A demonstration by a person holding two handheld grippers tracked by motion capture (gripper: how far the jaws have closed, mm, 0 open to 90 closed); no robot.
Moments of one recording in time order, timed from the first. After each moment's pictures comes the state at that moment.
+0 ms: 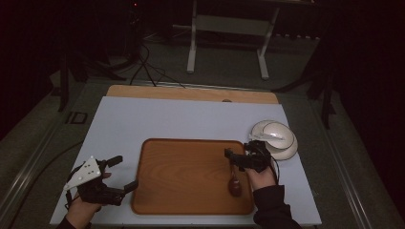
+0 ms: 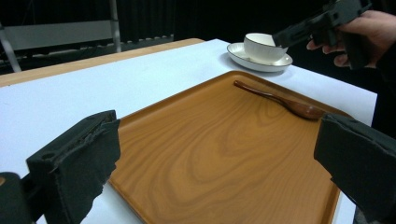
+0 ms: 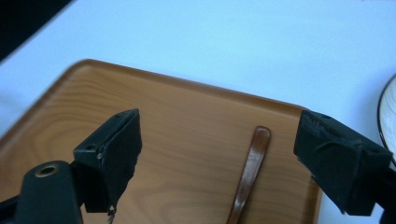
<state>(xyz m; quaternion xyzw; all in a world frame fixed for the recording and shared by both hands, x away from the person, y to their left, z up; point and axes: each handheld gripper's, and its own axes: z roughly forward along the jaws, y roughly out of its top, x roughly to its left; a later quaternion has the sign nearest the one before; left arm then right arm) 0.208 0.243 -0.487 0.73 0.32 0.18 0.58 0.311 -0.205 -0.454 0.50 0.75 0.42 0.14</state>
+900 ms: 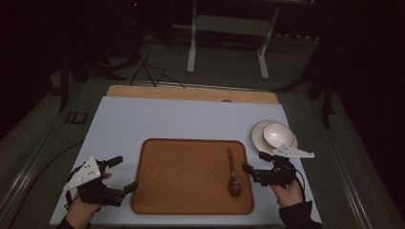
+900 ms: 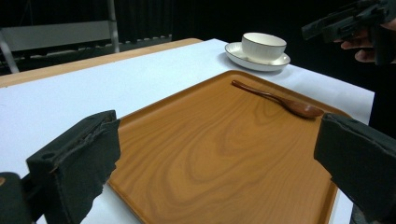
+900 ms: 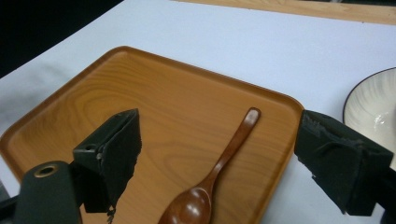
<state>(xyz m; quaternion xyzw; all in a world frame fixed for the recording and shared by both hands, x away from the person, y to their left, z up) 0.206 0.243 -0.487 0.73 0.32 0.18 0.58 0.270 -0.262 -0.446 0.42 0.77 0.46 0.13</state>
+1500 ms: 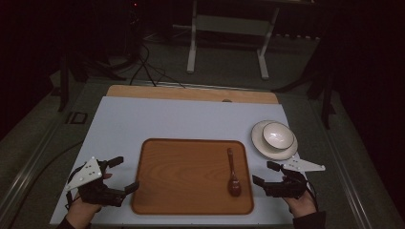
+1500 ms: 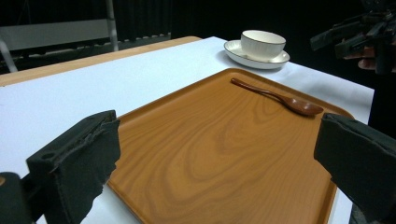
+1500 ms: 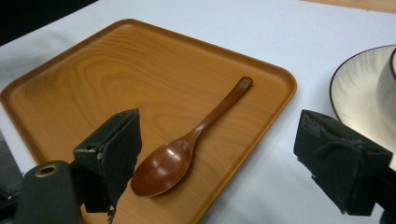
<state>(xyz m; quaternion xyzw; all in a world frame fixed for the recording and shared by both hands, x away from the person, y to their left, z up) 0.207 0.242 -0.487 0.73 0.31 0.18 0.58 0.255 -0.301 -0.473 0.38 0.79 0.47 0.13</state>
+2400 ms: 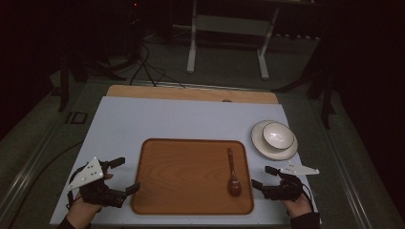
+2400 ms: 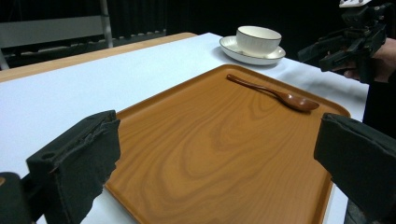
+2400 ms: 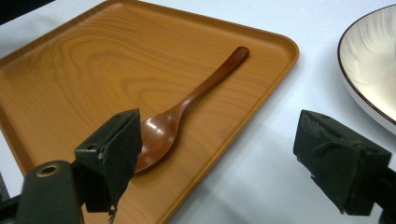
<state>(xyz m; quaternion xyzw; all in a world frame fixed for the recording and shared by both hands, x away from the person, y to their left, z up) 0.207 0.240 -0.489 0.74 0.31 0.17 0.57 0.260 -0.309 -0.508 0.38 0.79 0.46 0.12</state>
